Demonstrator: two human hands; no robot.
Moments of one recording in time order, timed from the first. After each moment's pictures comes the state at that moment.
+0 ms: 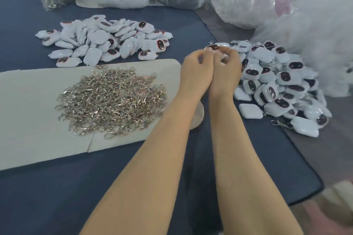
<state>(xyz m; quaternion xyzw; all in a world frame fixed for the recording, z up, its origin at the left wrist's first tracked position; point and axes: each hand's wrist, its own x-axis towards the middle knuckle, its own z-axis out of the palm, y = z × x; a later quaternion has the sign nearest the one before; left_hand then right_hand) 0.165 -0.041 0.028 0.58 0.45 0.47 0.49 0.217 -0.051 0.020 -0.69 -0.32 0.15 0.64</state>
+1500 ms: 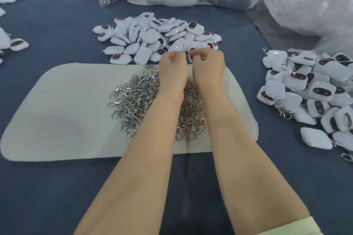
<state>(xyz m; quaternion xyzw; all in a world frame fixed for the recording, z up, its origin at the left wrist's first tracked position) 0.048 0.016 0.014 0.37 0.55 0.55 0.51 0.119 0.029 0.003 -0.67 -0.51 0.21 0.50</state>
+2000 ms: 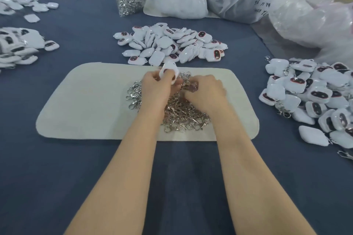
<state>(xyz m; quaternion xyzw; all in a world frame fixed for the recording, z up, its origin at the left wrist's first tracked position) -0.010 -0.033 0.001 0.33 0.52 0.59 0.53 0.107 -0.030 0.002 -0.72 -0.65 0.16 0.19</state>
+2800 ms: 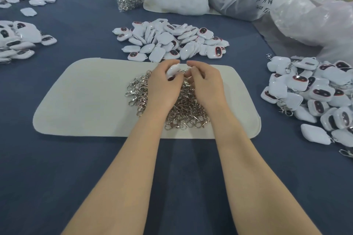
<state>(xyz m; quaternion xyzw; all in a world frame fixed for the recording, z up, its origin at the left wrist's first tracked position) -0.006 -0.029 -0.010 0.55 0.55 0.54 0.33 0.097 -0.027 -0.004 -0.58 -0.57 0.31 0.49</state>
